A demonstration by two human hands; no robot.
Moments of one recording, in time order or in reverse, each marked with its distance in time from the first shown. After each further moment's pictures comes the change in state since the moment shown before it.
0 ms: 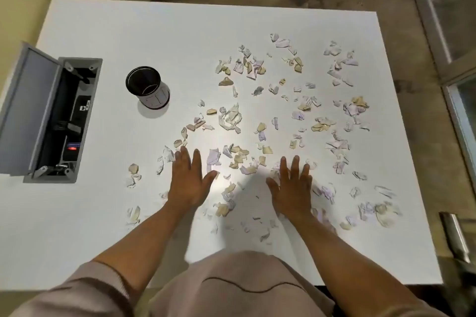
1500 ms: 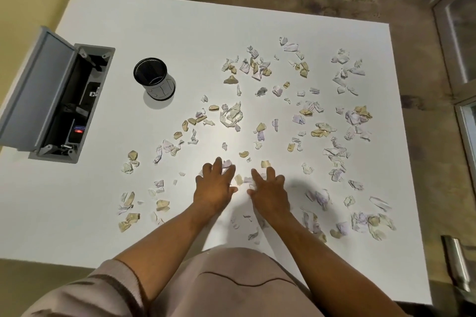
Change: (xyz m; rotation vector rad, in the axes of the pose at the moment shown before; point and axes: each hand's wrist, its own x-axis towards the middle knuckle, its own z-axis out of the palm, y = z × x) left_hand -0.021 0.080 0.027 0.198 -0.062 0.045; right_hand -0.012 -0.032 -0.024 -0.033 -0.090 -0.211
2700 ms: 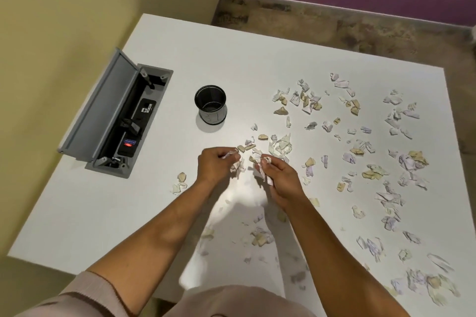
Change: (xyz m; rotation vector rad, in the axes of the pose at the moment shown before) left_hand 0.045 -0.111 -0.123 -1.224 0.332 -0.432; right_hand 0.080 -0.129 -0.077 1.796 -0.141 0.268
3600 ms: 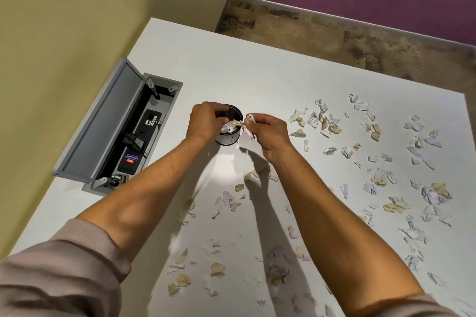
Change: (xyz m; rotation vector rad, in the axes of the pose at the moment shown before) left_hand 0.145 0.083 -0.061 0.503 0.038 0.327; right_hand 0.101 -0.080 0.143 -0.272 0.012 -0.109
